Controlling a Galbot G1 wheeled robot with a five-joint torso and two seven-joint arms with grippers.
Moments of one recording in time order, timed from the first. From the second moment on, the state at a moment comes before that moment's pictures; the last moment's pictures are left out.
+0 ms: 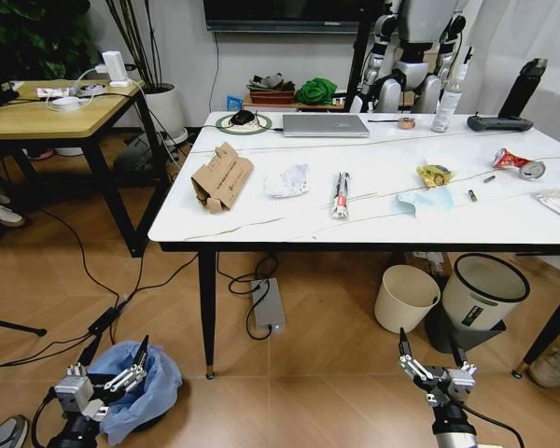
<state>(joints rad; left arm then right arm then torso) 1.92 -1.29 -0.85 -2.00 -0.55 -0.38 0.30 -1.76 1.61 0.75 1.91 0.17 0.44 -0.20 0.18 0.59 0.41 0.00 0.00</state>
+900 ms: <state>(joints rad) 1.91 -1.28 -0.85 -2.00 -0.55 -0.36 0.29 -1.74 1.61 0.73 1.91 0.16 0.43 -0.20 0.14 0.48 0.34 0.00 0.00</state>
